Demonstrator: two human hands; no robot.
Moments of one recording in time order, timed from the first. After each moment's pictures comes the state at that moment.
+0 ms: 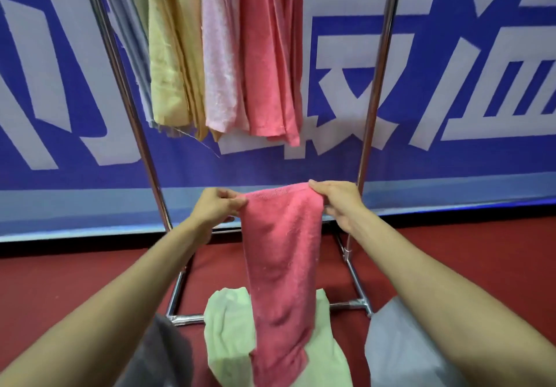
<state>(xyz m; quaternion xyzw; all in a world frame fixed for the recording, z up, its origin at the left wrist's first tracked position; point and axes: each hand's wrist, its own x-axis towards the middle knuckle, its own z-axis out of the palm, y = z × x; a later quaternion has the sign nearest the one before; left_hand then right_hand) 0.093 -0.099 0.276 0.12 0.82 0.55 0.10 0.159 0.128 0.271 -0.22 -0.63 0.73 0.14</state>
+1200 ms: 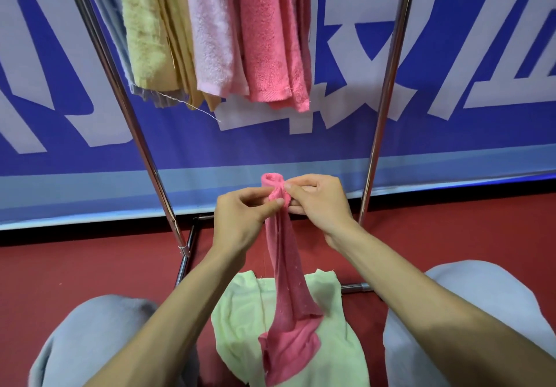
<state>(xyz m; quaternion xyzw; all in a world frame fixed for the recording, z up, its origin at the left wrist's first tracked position) 0.143 -0.070 0.236 0.13 0.74 0.66 0.02 0.171 0.062 0.238 -0.13 -0.68 0.70 0.17</state>
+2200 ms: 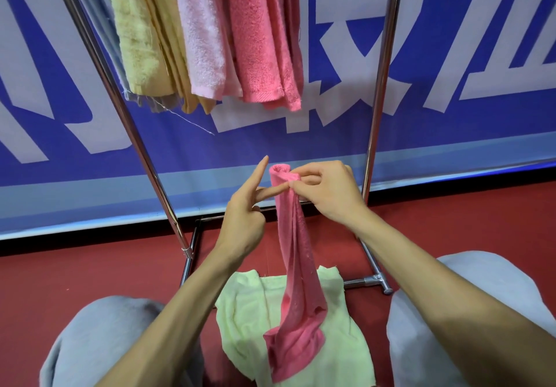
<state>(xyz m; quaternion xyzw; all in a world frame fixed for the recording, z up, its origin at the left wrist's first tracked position) 0.149 -0.073 0.238 0.29 0.79 0.54 -0.02 0.178 0.091 0.251 -0.04 -0.84 0.48 0.23</state>
